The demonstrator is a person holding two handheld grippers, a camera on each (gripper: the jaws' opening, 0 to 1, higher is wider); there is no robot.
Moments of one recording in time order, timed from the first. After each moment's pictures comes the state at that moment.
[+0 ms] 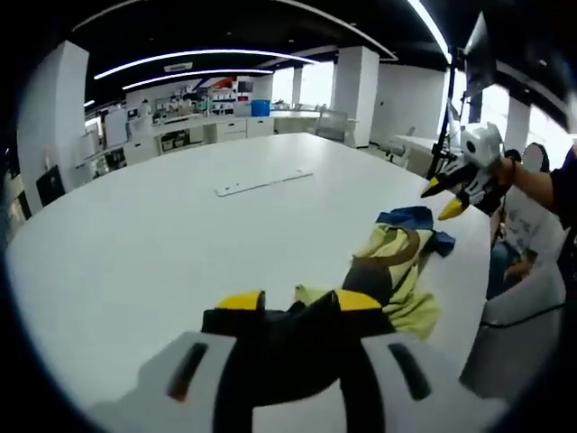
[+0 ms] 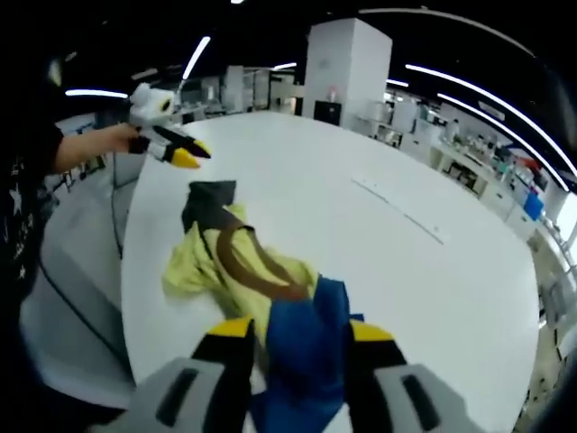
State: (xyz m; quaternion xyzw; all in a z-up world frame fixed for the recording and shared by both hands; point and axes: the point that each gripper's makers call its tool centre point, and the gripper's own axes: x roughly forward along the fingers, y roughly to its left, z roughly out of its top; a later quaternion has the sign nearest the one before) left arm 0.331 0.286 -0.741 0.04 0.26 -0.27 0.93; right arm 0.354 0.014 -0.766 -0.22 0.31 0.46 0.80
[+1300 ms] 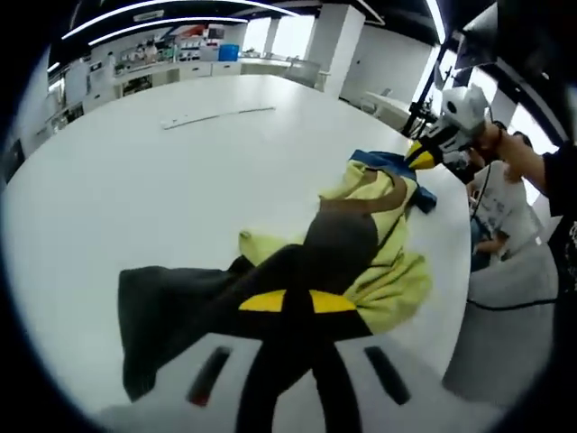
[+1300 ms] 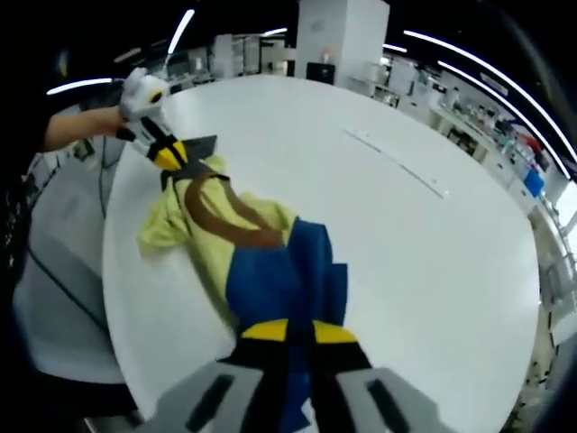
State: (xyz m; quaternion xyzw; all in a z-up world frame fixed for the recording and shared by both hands) left arm 0.322 0.253 -0.820 0.02 0.39 -0.33 0.86; right arm 0.363 -0.024 -0.805 -0.25 0.39 0.42 0.78
